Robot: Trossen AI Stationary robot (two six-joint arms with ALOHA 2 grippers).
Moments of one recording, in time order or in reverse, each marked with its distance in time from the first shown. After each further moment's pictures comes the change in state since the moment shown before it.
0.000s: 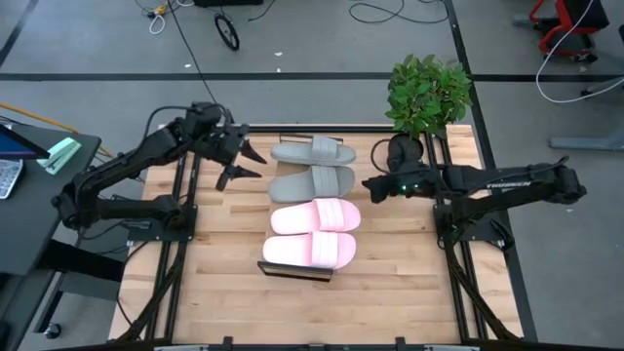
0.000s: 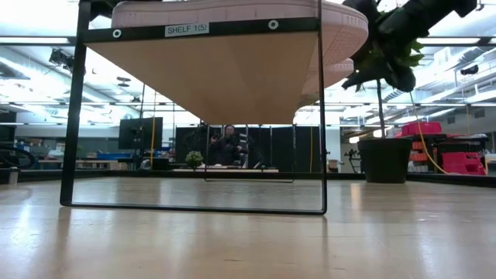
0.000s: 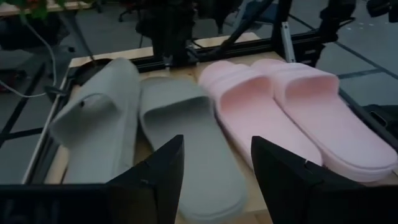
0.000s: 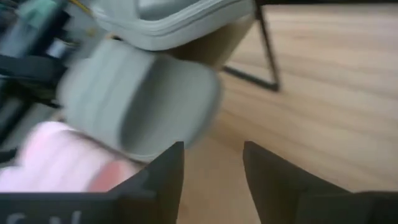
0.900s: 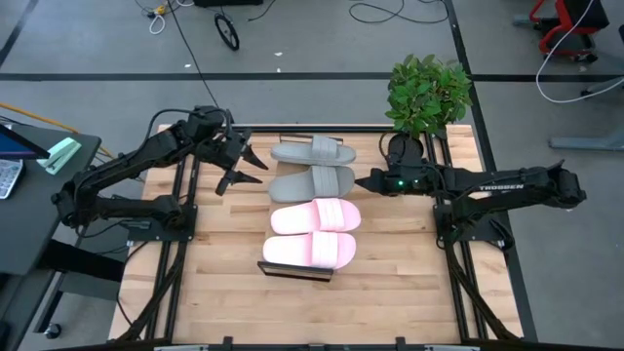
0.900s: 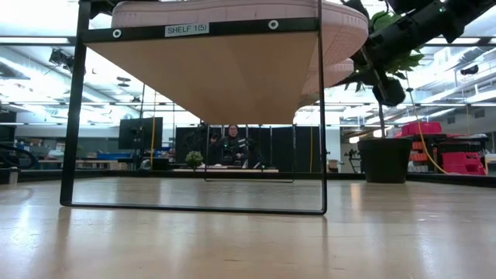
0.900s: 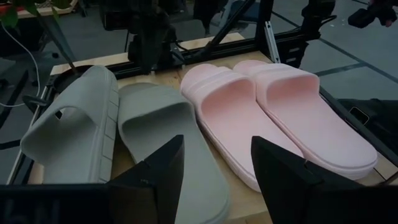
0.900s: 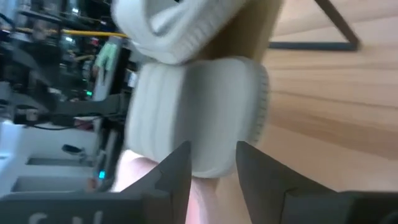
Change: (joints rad) left arm -0.058 0.000 0.000 0.003 0.000 0.006; right arm -0.093 0.006 -0.148 0.373 -0.212 0.277
